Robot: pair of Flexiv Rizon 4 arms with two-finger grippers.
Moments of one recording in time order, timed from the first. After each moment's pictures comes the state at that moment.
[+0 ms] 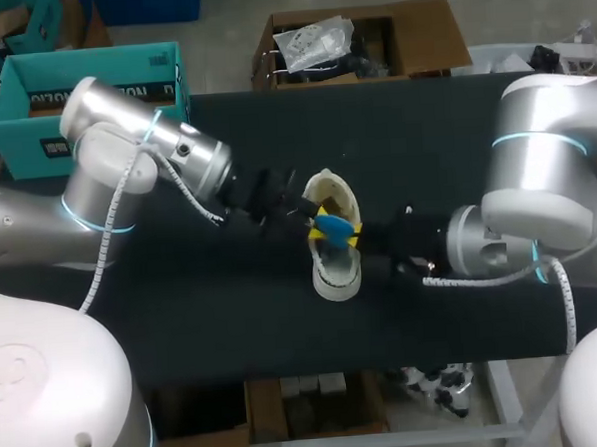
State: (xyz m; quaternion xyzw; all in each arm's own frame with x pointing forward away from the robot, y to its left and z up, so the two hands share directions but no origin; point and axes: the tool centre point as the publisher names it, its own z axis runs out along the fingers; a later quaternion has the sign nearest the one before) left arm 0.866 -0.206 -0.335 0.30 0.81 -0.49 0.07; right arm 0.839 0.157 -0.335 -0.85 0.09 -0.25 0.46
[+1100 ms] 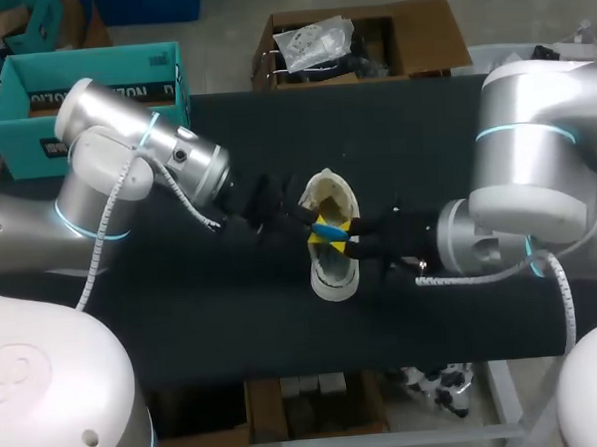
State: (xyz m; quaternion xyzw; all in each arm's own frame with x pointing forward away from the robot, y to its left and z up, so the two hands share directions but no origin) left arm 0.846 -0.203 -0.329 0.33 0.81 -0.49 0.08; right arm 0.817 0.178 -0.312 -0.86 0.06 -0.25 0.45
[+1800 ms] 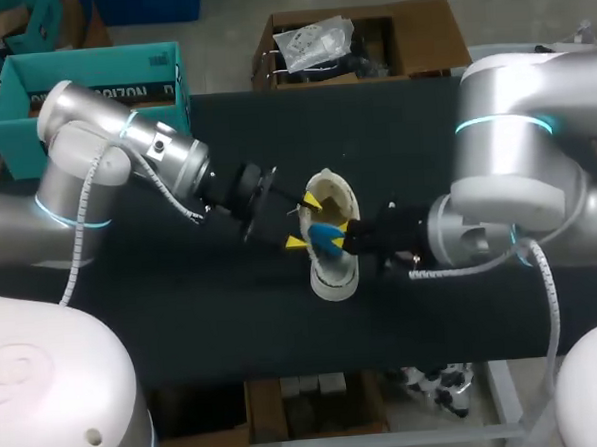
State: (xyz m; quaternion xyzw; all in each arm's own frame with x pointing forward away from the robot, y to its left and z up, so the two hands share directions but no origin) left arm 0.857 -0.177 -0.315 0.26 0.81 -0.53 0.03; right arm 0.831 0.177 -0.330 -0.87 0.08 -0.23 0.42
